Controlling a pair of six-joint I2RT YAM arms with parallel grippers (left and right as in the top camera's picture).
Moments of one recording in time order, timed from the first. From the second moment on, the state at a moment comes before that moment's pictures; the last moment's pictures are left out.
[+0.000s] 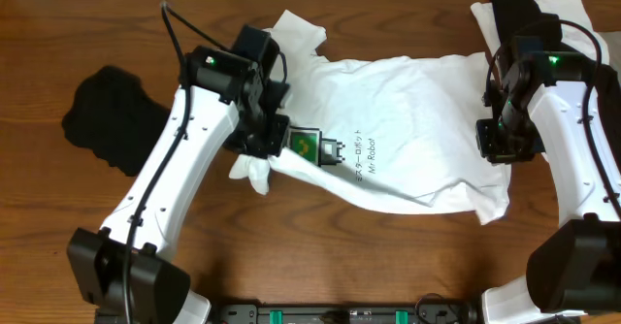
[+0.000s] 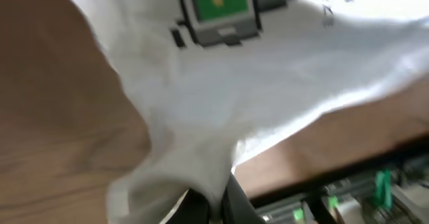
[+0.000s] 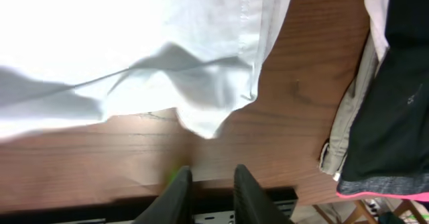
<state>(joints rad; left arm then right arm) -0.36 1.69 1.62 -1.47 0.19 -0.07 -0.03 1.69 1.48 -1.46 0.15 -0.01</state>
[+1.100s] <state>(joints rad) -0.36 1.68 1.40 -1.49 0.04 -0.40 -0.03 1.69 1.48 -1.45 0.16 -0.01</state>
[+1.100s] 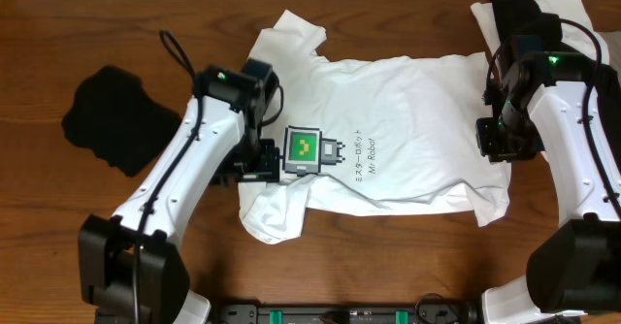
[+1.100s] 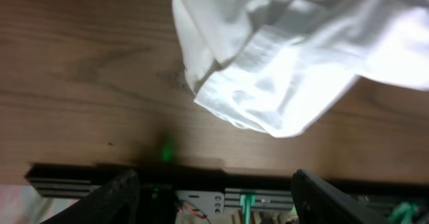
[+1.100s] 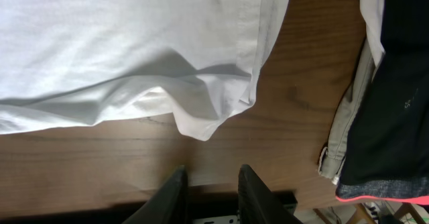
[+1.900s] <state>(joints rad) -0.20 1.68 0.94 -1.03 0.14 -0.69 -0.03 1.69 1.48 -1.44 0.16 -0.01</state>
